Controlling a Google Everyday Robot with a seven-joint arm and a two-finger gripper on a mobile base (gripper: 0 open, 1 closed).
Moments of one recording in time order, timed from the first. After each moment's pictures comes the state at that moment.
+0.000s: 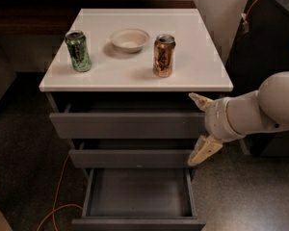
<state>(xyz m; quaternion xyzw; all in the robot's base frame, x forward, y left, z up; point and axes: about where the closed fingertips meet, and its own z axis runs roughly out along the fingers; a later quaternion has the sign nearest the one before) 0.488 -0.140 0.787 -0.66 0.67 0.03 0.34</state>
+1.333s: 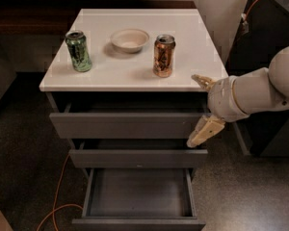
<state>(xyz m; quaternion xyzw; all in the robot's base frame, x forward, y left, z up) 0.512 -0.141 0.829 -0.64 0.67 0.05 0.37</state>
